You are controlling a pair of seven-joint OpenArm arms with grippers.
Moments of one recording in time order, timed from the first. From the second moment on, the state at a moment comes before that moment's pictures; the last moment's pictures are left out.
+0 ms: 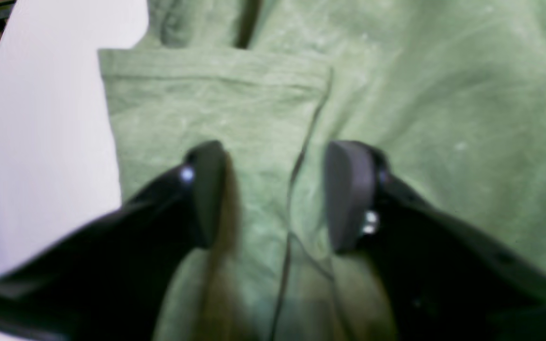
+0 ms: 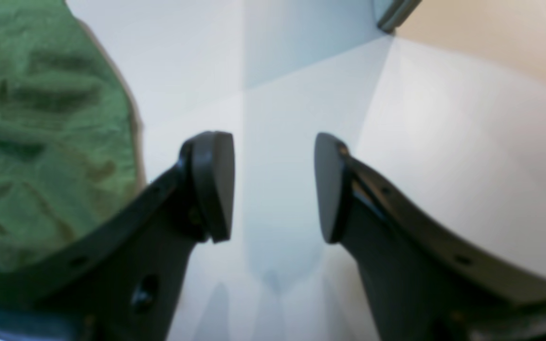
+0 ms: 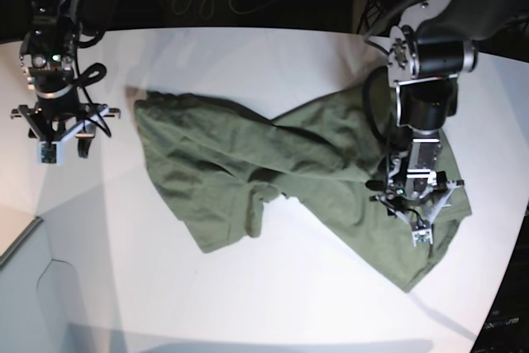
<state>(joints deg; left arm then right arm) -30.5 -4.8 -10.9 28.5 12.1 15.3 14.9 -16.1 8.9 17.1 98.5 -0.3 8.0 -25.4</state>
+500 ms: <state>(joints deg) -21.3 -0.4 -21.5 53.0 11.8 14.9 17.2 -14.7 8.9 16.9 98.4 -0.2 8.0 -25.3</state>
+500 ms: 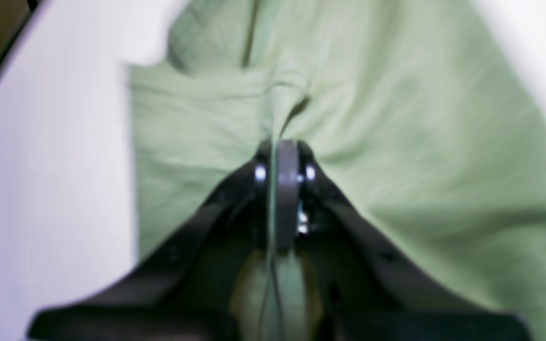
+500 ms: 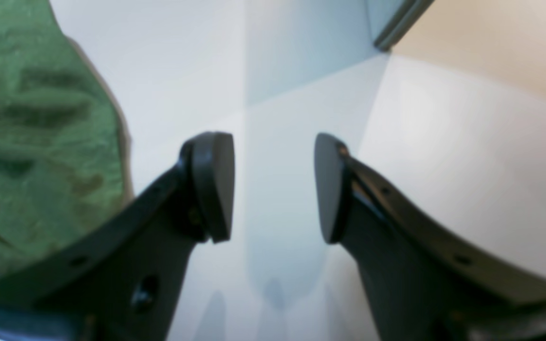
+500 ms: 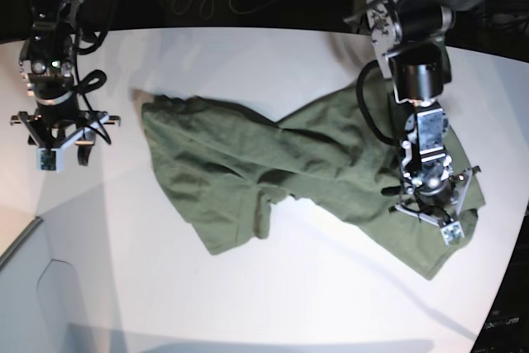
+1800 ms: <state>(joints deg) -4.2 -0.9 -22.0 76.4 -6.2 15.1 23.1 -2.6 8.9 8.4 81.0 -0.3 7.9 -25.2</state>
